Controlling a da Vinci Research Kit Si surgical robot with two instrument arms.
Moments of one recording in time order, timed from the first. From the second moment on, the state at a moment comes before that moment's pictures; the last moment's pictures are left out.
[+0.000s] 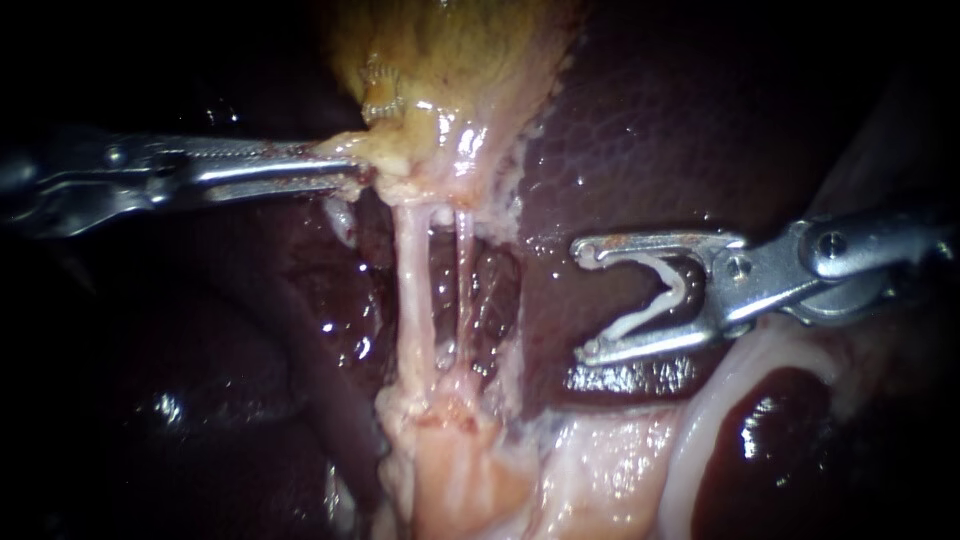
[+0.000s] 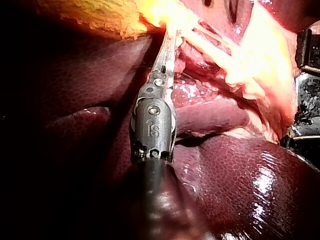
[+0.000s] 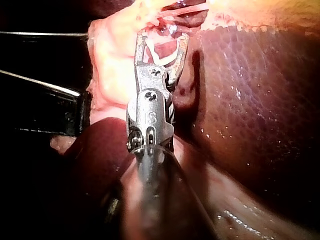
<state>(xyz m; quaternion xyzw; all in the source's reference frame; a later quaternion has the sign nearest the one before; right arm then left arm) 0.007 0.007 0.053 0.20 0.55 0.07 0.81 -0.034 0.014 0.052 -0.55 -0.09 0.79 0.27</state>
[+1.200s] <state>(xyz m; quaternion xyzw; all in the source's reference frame) 0.019 0.000 0.052 0.24 0.54 0.08 0.80 -0.029 0.013 0.041 -0.57 -0.08 0.77 0.29</state>
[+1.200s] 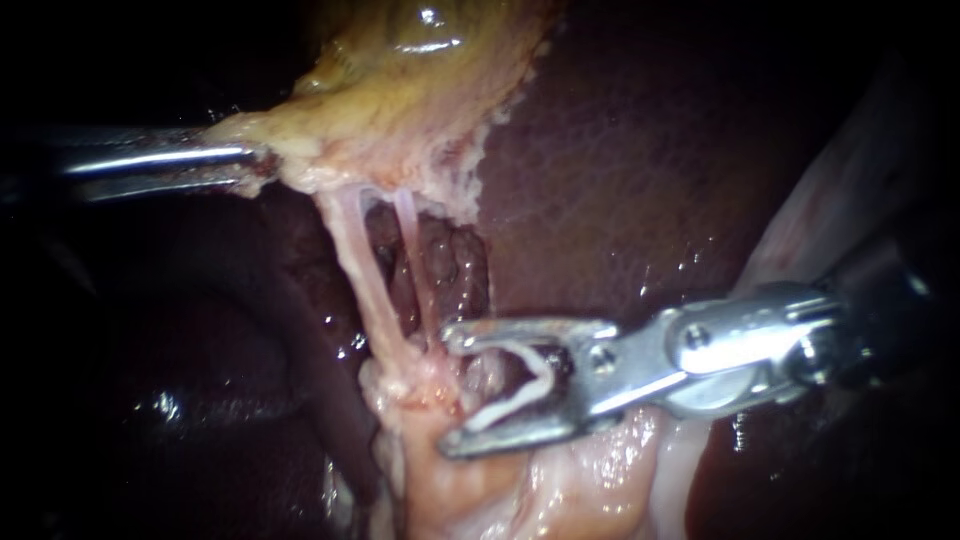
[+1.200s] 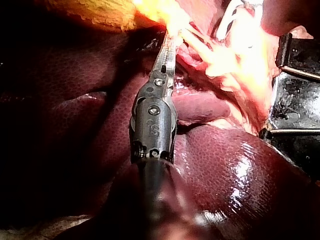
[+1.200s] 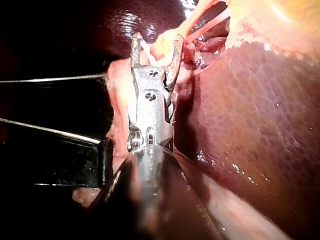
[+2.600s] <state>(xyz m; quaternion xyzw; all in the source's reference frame) 0.027 0.000 0.058 0.26 0.57 0.11 0.77 -0.030 0.012 0.040 -0.57 -0.08 0.77 0.29</state>
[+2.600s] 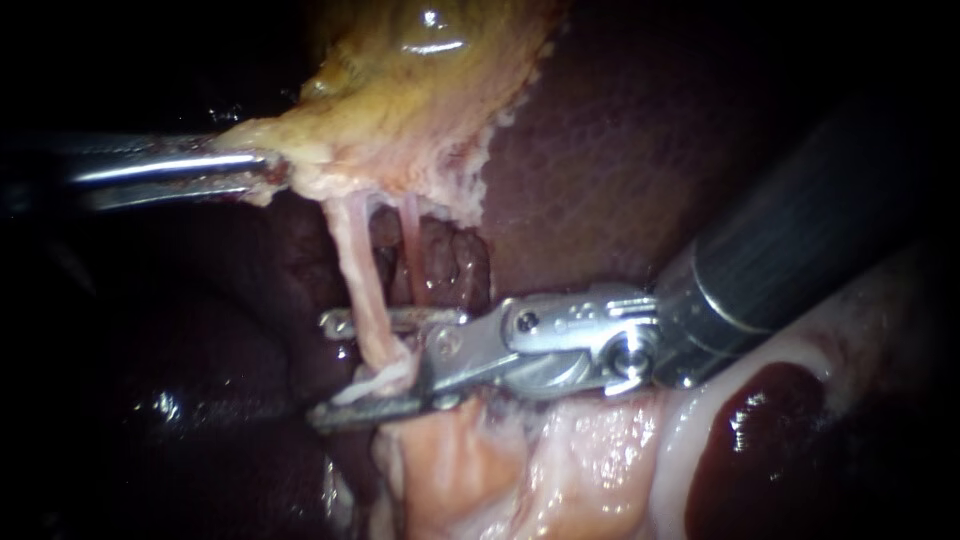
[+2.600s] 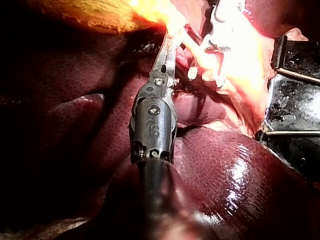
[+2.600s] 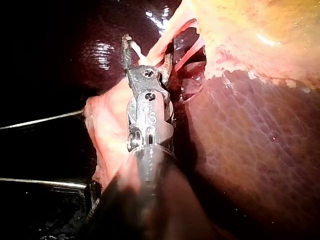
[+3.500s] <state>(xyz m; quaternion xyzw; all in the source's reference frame) 0.027 -0.002 0.054 0.30 0.57 0.13 0.76 -0.030 0.012 0.041 -0.57 -0.08 0.77 0.29</state>
